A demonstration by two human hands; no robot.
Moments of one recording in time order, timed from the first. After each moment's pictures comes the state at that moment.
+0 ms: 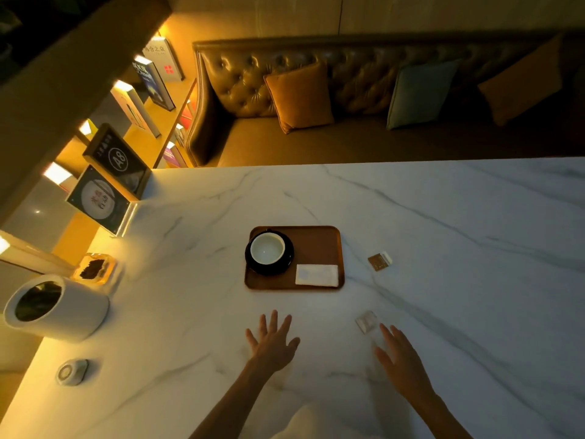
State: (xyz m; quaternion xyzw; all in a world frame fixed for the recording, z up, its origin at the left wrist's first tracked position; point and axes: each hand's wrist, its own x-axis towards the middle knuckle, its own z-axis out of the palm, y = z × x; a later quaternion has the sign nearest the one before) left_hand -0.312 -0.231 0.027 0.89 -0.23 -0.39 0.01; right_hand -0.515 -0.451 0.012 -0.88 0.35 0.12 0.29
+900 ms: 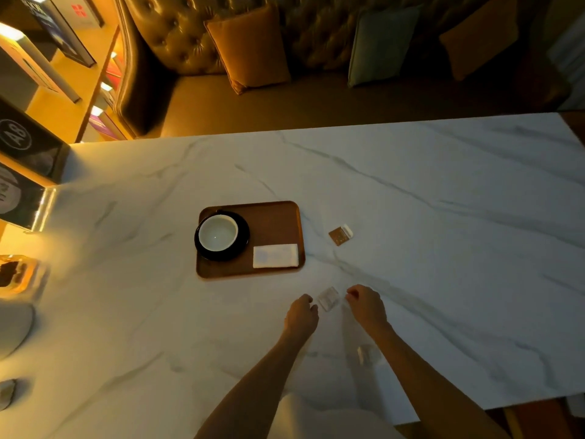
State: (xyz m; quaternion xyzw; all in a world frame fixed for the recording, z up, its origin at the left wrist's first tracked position) left_hand -0.366 -0.375 0.001 0.85 -0.14 -0.45 0.24; right_hand -0.461 -0.510 0.007 -0.80 0.48 0.09 0.34
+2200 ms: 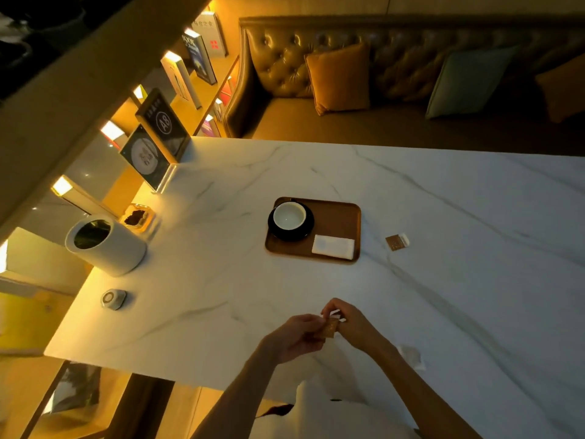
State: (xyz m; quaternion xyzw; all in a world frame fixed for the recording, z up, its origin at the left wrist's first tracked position) left_hand -0.388 -0.209 0.066 0.50 0.14 -0.59 0.61; right_hand -0.455 -0.375 0.053 -0.79 0.14 0.14 0.58
